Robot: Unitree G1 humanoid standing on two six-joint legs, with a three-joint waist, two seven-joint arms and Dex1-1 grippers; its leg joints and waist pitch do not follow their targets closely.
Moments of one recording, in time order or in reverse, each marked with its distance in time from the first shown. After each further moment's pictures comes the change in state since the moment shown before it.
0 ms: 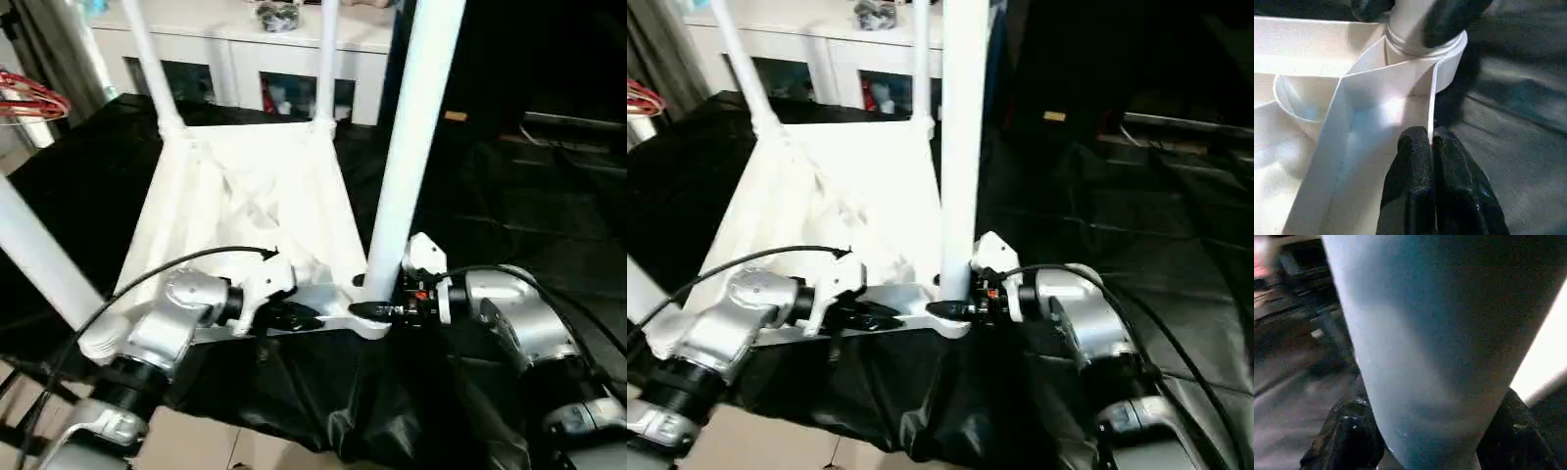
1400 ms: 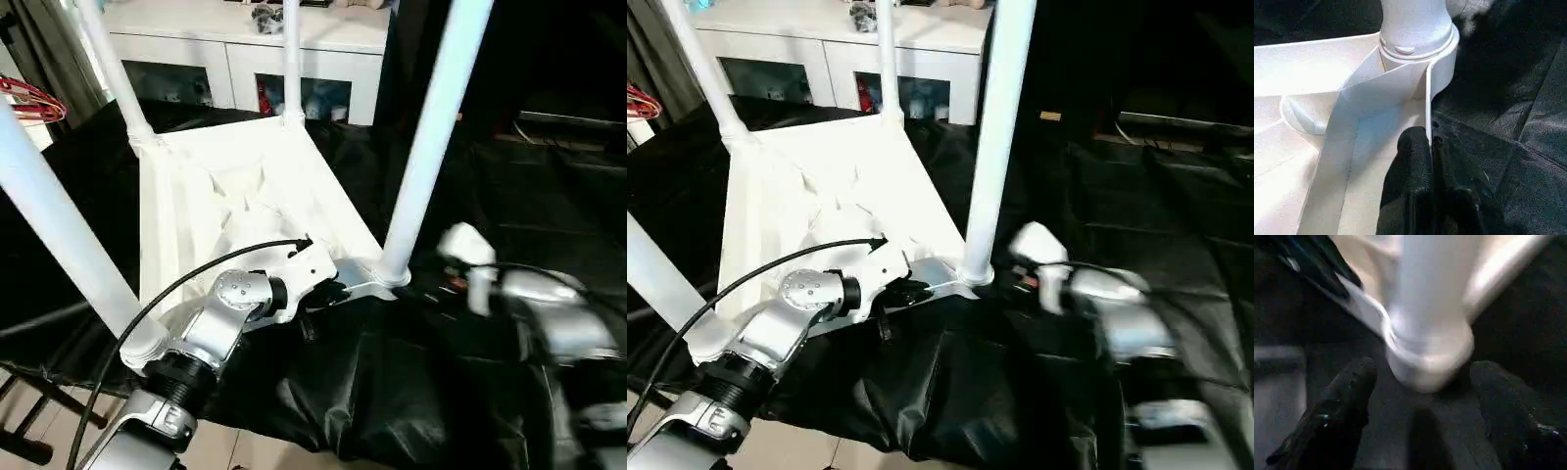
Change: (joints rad) left arm -0.017 -0.111 -0.024 0.013 0.088 -0.014 0.239; right arm 0.006 -0.246 -0.060 0.111 -0.032 -0.073 0.057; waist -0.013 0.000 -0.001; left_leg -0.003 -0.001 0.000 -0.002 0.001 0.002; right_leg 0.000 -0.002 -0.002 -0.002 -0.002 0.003
